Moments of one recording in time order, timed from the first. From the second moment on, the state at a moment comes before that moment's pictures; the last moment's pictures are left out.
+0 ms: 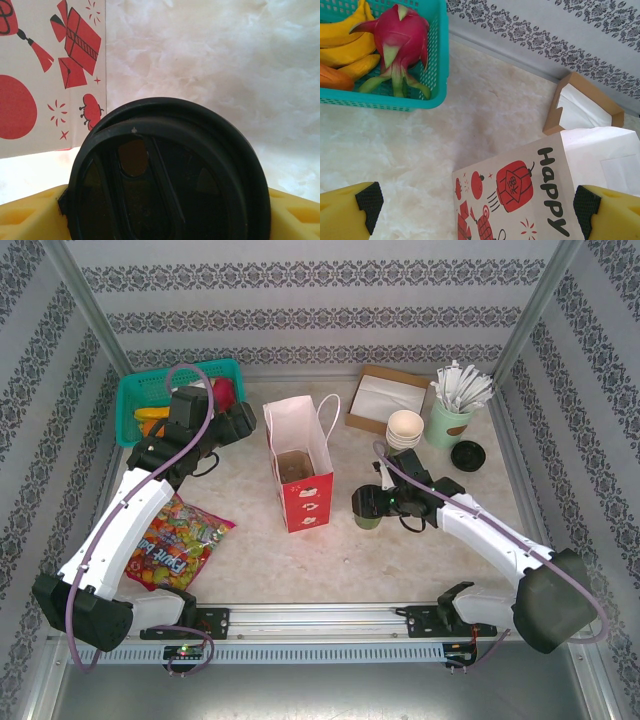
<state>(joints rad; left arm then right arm) -0.31 1.25 1.33 -0.71 -0.13 -0.62 0.50 1.23 0.81 -0.59 -0.17 0.40</state>
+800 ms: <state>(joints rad) -0.31 1.25 1.32 -0.71 -0.14 -0.62 0.50 1.34 1.10 -0.90 -0.14 0.50</state>
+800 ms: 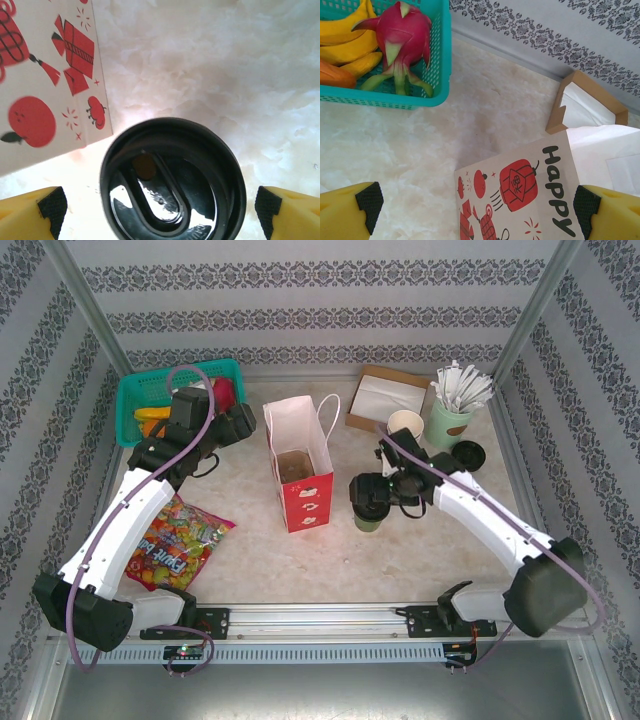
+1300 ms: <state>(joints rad) -0.31 1.22 1.29 -0.71 -0.19 -0.61 0.53 1.55 1.35 -1.25 -0.10 0.56</state>
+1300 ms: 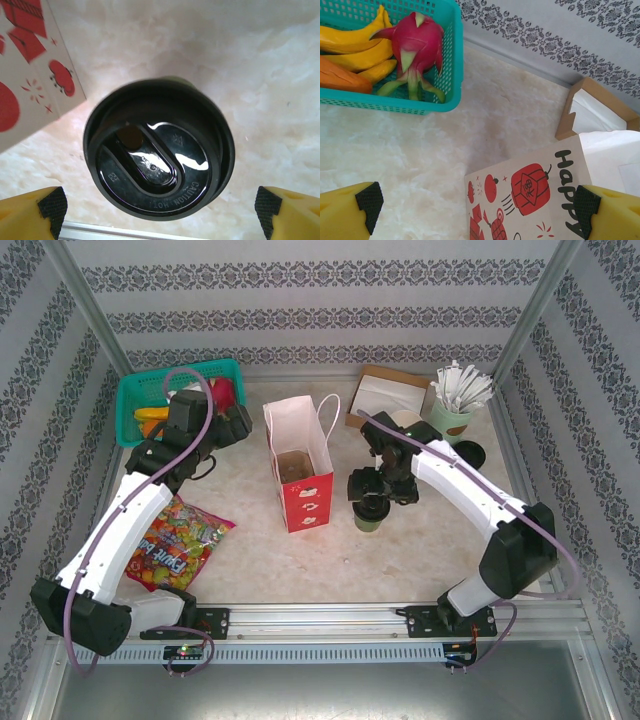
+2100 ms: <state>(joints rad) -0.31 1.20 1.25 -0.71 -0.21 -0.61 0.56 1.62 1.33 -1.24 -0.11 0.58</state>
